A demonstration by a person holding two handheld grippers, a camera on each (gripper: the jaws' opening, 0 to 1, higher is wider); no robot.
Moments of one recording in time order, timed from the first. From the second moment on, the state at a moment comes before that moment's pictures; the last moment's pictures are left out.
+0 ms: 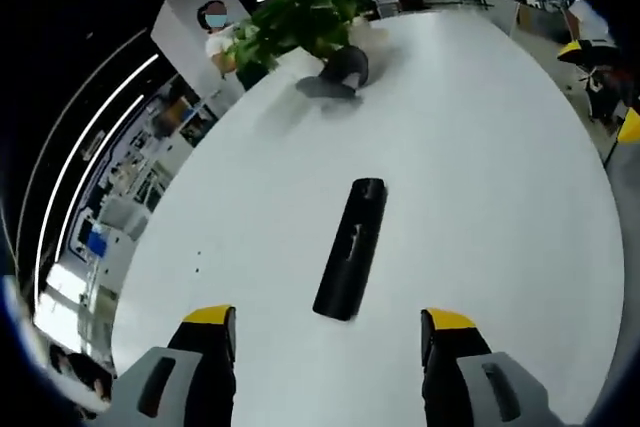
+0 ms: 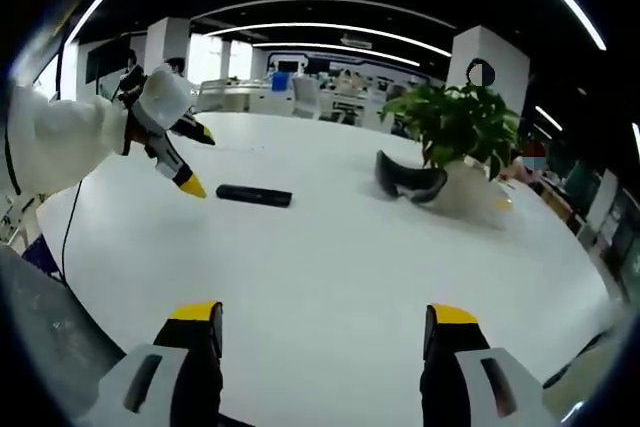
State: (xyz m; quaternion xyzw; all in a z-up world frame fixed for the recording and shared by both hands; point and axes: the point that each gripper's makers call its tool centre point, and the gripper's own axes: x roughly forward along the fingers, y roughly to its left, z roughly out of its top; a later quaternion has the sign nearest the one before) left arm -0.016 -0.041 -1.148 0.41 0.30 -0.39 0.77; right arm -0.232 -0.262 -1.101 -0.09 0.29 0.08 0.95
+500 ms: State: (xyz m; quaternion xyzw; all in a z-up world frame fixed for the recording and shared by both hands) left arm 0.011 -0.047 -1.179 0.45 0.33 -0.40 0.73; right arm -0.234 -0.262 -1.107 -0.10 0.31 0.08 0.94
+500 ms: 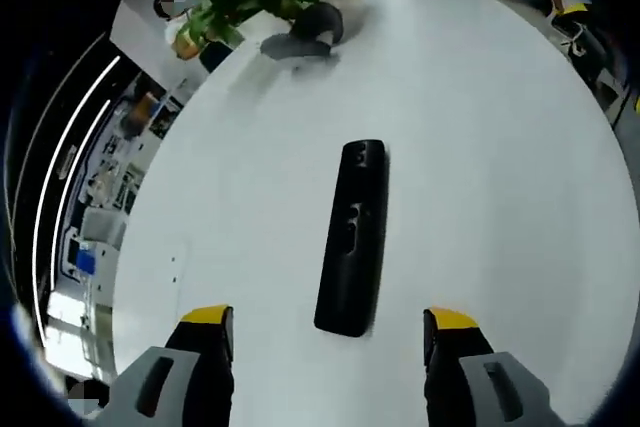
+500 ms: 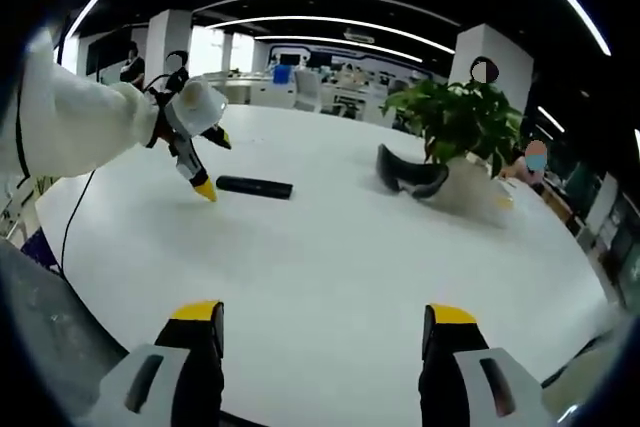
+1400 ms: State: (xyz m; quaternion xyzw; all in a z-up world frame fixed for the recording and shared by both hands) left arm -0.001 -0.048 -1.201 0.34 0.48 -0.48 0.65; right arm -0.236 -0.257 -1.107 -0.10 0.31 0.10 0.94
